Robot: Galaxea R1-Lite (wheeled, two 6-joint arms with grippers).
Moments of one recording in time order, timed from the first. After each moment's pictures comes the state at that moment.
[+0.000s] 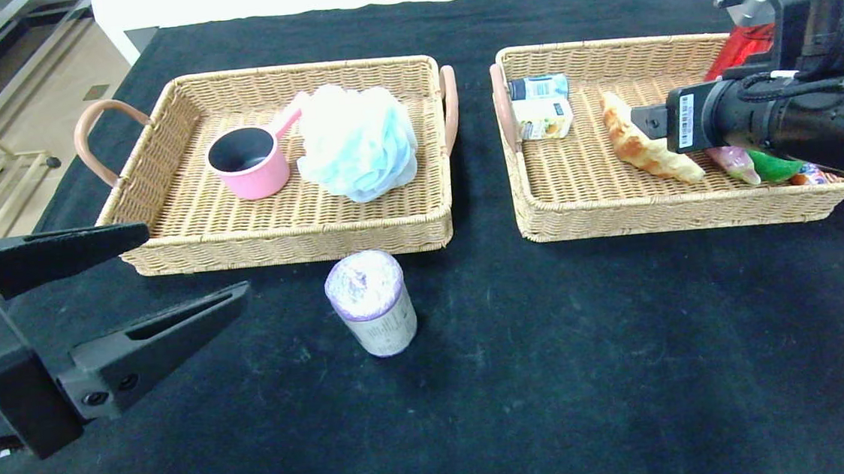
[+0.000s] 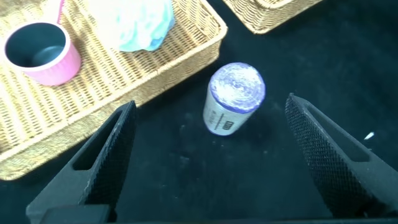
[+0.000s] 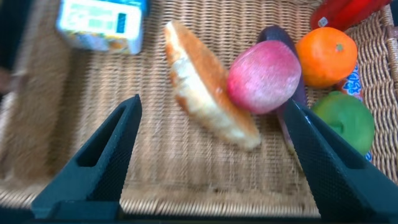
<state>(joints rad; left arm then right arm) -0.53 1.03 -0.84 -0.11 -0.01 0.19 0.44 1.65 -1.39 -0.14 -0.47 -0.06</state>
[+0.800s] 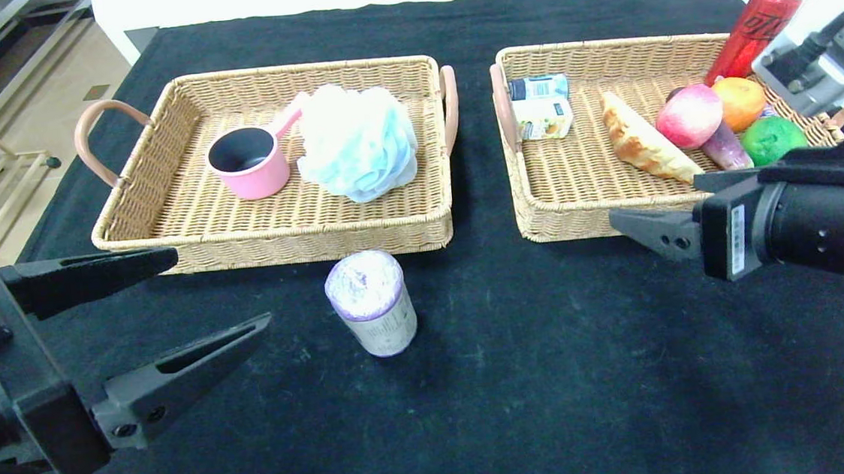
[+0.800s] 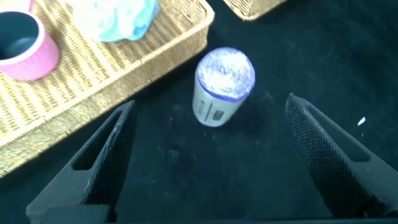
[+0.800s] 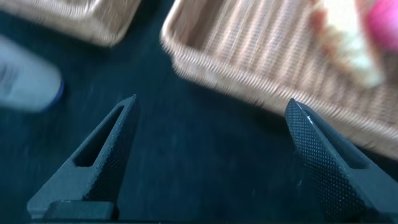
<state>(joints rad) -0.53 1.04 -0.79 -0.12 -0.06 0.19 0.61 1.39 -1.02 -0.13 -0.21 -0.02</state>
